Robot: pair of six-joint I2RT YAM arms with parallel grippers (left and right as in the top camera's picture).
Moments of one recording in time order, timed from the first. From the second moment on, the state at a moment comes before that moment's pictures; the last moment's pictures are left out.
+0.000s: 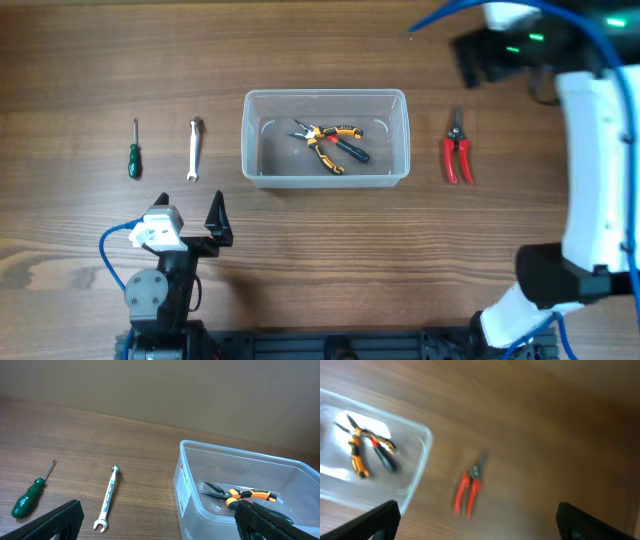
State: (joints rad) left arm 0.02 0.01 0.05 -0.16 0.09 -0.22; right arm 0.07 1.83 2.33 -1.57 0.05 -0.25
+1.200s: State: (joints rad) left arm 0.02 0.01 0.05 -0.16 0.09 -0.22; right arm -0.13 1.85 1.40 -0.95 -0.04 -0.25
